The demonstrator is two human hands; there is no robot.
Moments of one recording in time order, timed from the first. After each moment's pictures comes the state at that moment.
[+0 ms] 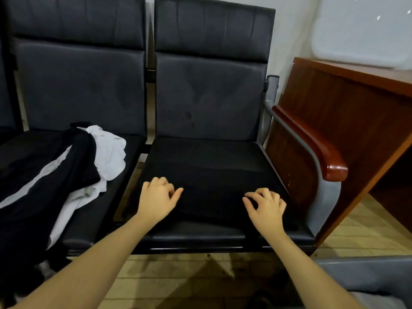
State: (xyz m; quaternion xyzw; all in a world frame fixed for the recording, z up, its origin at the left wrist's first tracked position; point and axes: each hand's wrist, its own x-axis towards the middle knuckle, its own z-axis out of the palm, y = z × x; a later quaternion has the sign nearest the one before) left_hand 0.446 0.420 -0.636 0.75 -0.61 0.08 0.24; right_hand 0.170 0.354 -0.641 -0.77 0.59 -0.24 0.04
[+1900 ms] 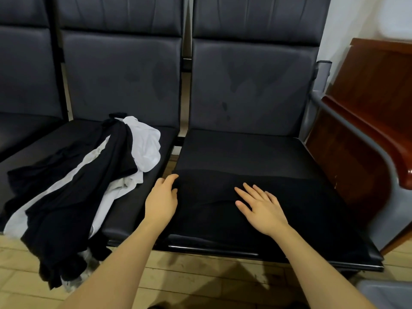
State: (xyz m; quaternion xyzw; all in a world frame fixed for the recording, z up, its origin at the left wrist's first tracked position) left_hand 0.501 0.452 -0.651 0.82 -0.46 -0.07 0.35; right_hand 0.266 0.346 -0.660 -0.89 0.45 -0.01 0.10
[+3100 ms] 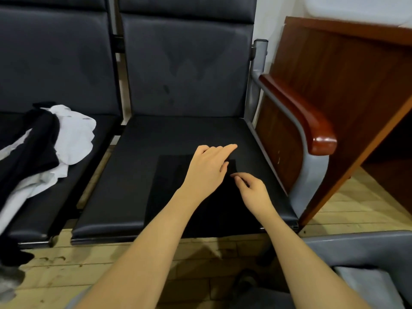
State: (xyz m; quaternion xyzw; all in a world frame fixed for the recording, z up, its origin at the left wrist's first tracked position) left_hand 0.289 0.354 -0.609 0.55 -0.74 0.11 0.37; right_hand 0.139 0.325 -0.654 -0.71 0.51 -0.32 0.35
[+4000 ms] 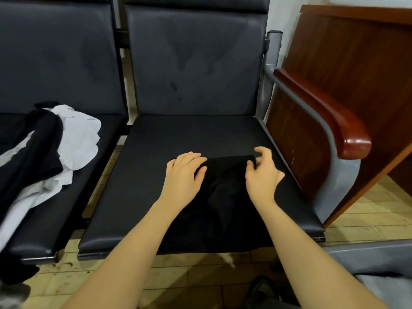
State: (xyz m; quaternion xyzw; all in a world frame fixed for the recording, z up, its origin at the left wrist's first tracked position) left_hand 0.367 0.357 -0.651 0.67 -0.66 0.04 0.34; right_hand 0.194 0.289 -0.647 -0.62 0.63 -0.43 0.18
